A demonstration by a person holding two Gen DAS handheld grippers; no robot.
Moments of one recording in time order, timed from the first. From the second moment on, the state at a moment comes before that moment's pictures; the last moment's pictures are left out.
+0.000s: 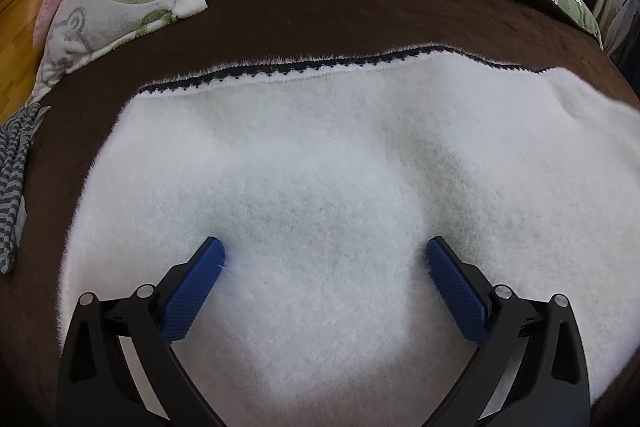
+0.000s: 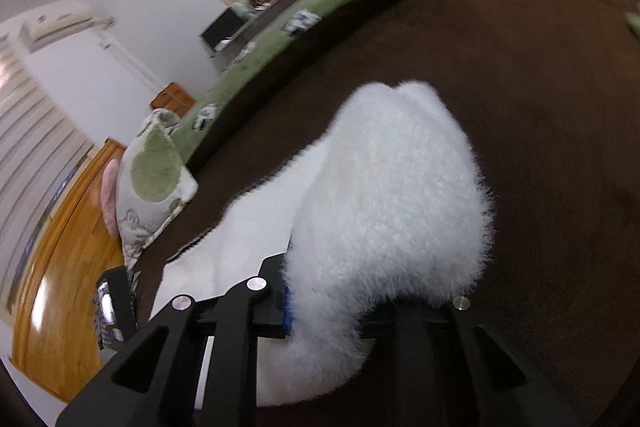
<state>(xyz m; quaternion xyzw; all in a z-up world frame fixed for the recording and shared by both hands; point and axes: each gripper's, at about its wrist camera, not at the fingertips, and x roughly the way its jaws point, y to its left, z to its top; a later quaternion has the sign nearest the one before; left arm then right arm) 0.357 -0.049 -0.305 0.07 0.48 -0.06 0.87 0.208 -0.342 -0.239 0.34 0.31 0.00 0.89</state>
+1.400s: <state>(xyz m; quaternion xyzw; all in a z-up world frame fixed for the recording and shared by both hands) 0.288 0.115 -0.270 0.03 0.46 0.03 0.89 0.279 -0.101 -0.129 0.10 0.32 0.20 0.92</state>
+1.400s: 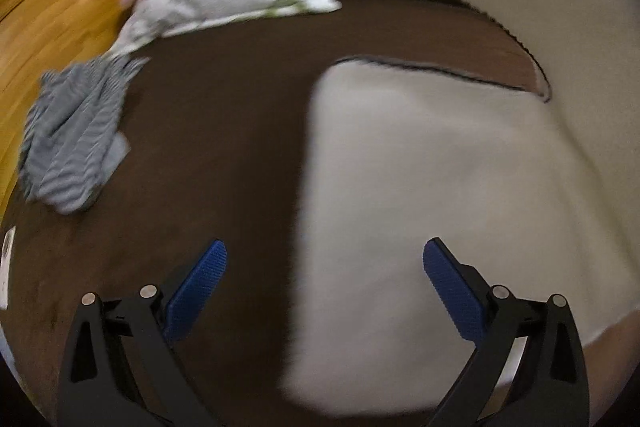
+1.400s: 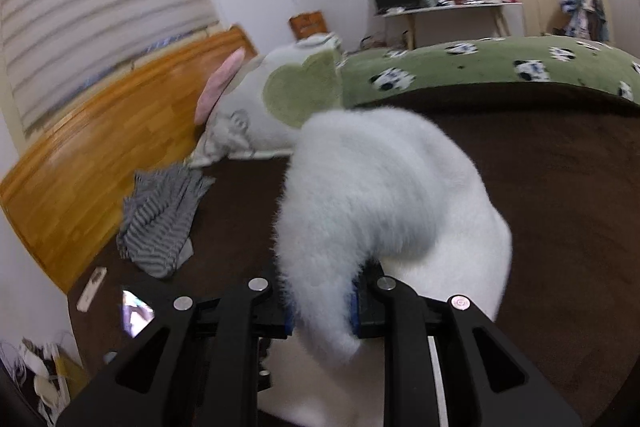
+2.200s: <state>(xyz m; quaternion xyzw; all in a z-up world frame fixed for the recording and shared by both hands) 0.218 0.215 -0.264 -0.03 0.47 0.05 0.88 0.258 0.061 -0.241 -0.07 0.44 0.26 0.86</state>
